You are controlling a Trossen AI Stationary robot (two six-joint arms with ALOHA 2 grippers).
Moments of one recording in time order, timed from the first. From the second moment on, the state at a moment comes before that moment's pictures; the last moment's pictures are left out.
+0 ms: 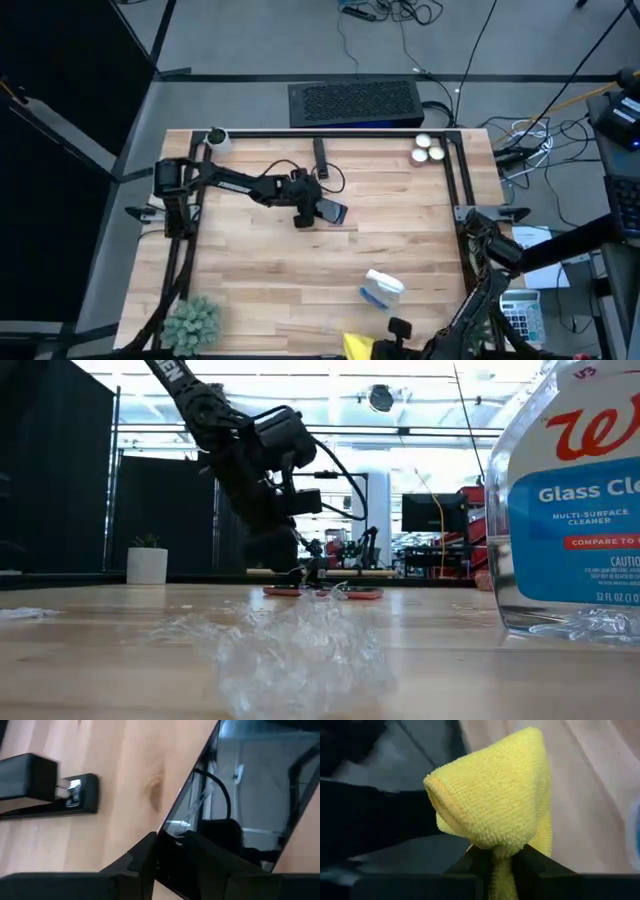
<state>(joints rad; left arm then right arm) 0.15 1.88 0.99 -0.13 -0.19 0.19 1.01 2.07 1.78 -0.81 0.53 1.25</state>
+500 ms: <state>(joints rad) 0.13 1.87 0.99 -0.13 -0.19 0.19 0.88 1.60 1.87 -0.83 1.05 0.59</state>
